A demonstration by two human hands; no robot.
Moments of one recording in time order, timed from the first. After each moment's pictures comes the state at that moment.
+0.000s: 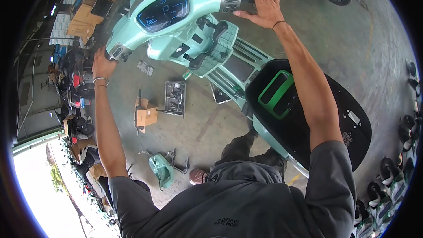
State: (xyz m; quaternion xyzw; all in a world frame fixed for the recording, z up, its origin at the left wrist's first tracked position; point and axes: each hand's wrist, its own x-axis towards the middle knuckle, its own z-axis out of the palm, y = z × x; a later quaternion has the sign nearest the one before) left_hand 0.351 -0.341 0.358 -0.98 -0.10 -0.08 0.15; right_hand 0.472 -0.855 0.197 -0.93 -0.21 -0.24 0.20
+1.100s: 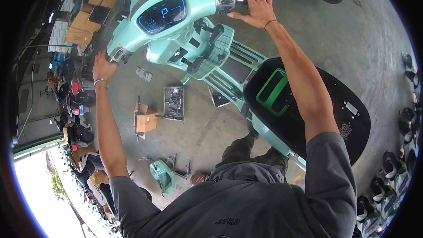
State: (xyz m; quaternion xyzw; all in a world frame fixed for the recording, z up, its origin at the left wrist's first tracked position) left_hand 0.350 -0.347 0.360 -0.98 -0.11 -0.08 0.15; right_hand 0.468 -0.850 0.198 -0.95 -0.16 -0.21 0.19
